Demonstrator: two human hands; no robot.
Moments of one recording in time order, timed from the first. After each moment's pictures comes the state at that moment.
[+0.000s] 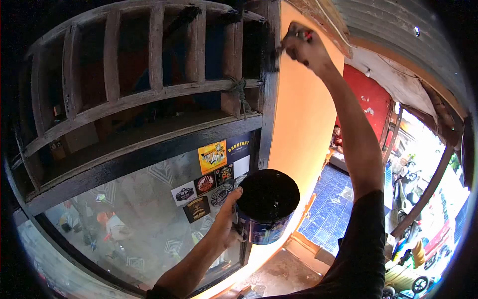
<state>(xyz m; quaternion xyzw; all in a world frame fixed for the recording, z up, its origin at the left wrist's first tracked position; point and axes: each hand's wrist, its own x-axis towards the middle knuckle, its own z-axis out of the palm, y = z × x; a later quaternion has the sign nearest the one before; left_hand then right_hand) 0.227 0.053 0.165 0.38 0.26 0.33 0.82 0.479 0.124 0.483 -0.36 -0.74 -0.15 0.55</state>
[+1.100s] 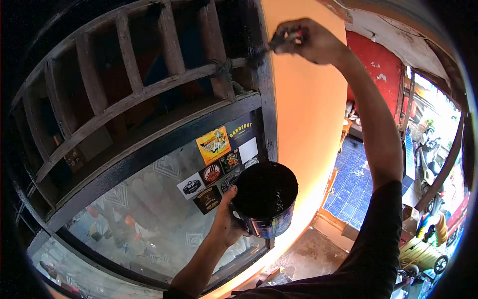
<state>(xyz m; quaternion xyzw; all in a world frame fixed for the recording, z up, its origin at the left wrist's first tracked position) 0.205 0.059 0.132 0.34 0.30 0.34 0.82 0.508 0.101 0.439 -0.40 -0.82 -0.16 0.37</state>
